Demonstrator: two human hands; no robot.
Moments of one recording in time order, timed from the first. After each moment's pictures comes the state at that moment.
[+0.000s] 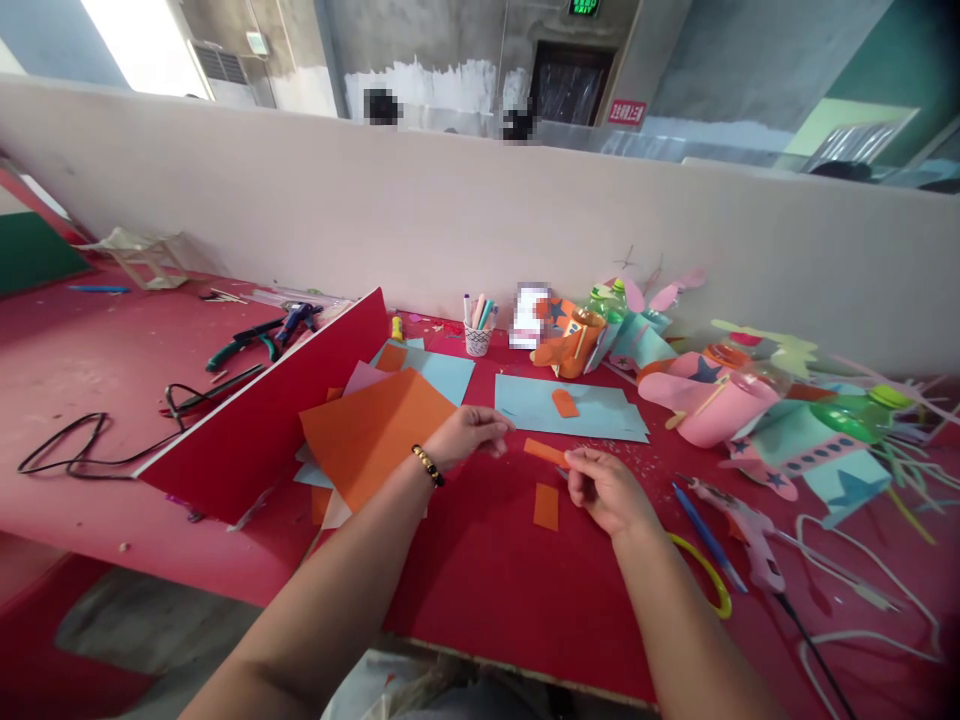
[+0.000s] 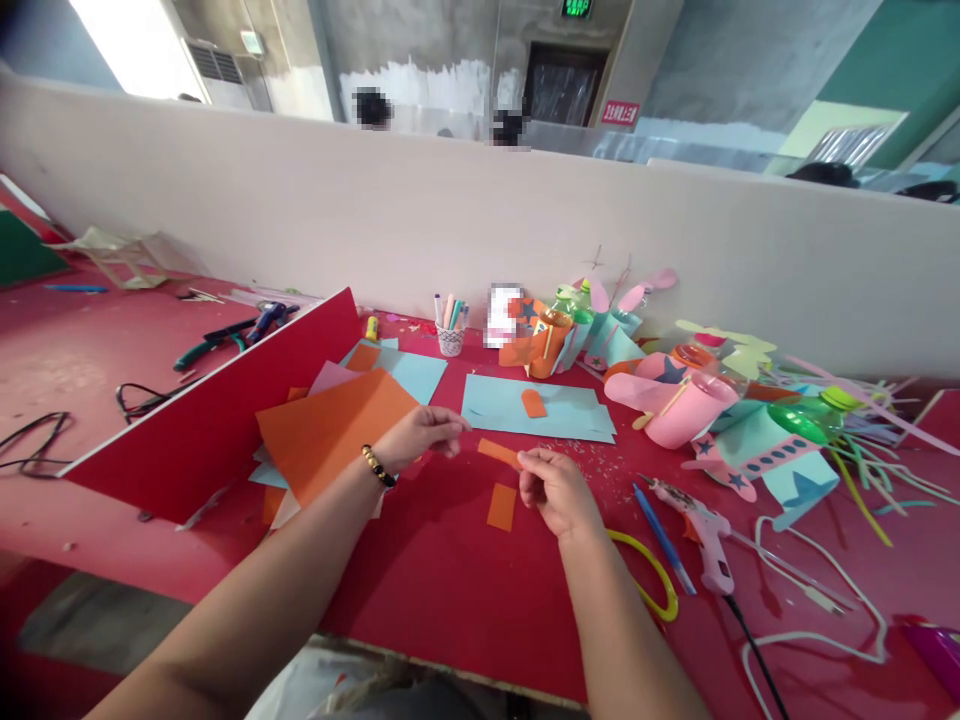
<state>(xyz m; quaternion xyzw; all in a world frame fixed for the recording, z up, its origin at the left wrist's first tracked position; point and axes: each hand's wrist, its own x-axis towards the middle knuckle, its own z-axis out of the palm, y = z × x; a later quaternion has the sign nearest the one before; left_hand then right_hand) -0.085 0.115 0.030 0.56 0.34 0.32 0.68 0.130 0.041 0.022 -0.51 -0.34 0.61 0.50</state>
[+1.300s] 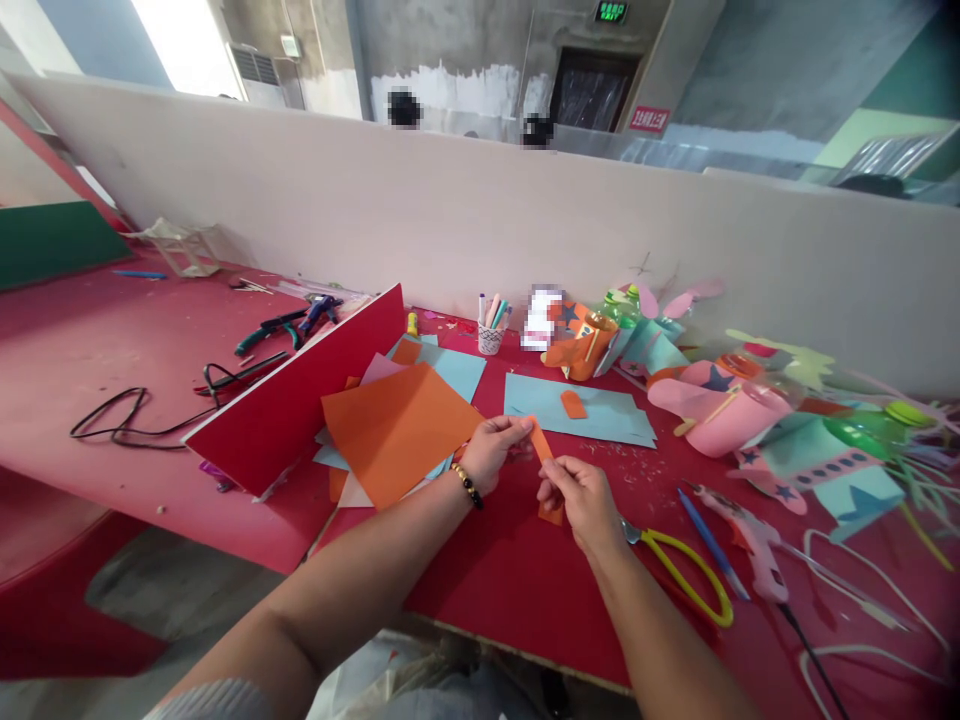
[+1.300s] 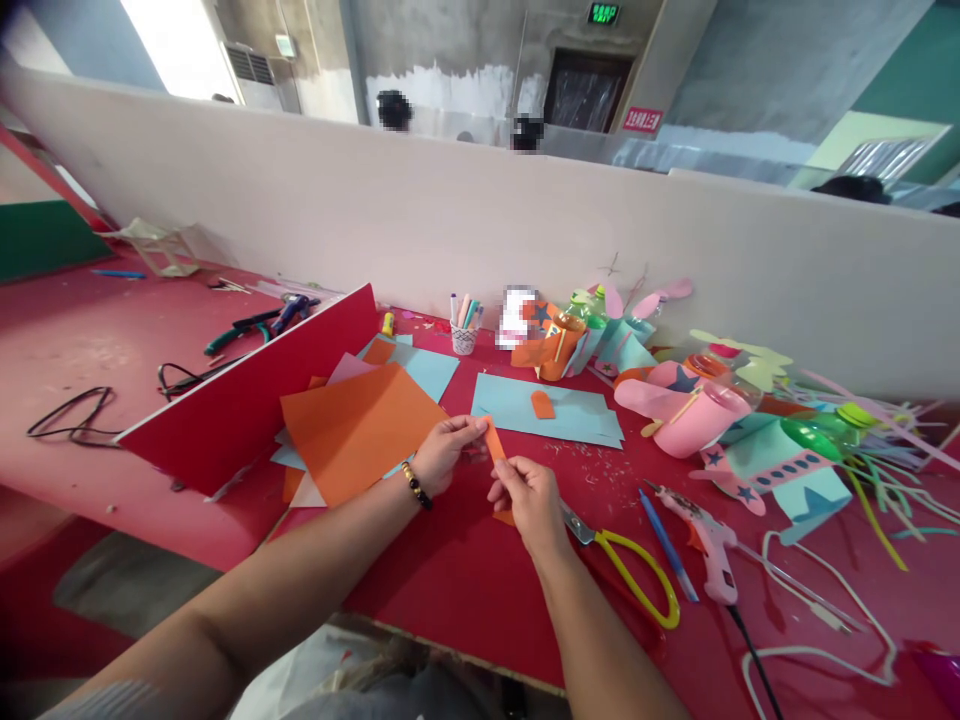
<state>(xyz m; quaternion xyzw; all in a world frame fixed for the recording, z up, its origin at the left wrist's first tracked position) -0.049 0.080 0.021 0.37 0.35 0.47 0.72 0.093 0.020 0.015 -0.55 -0.50 0.46 0.49</state>
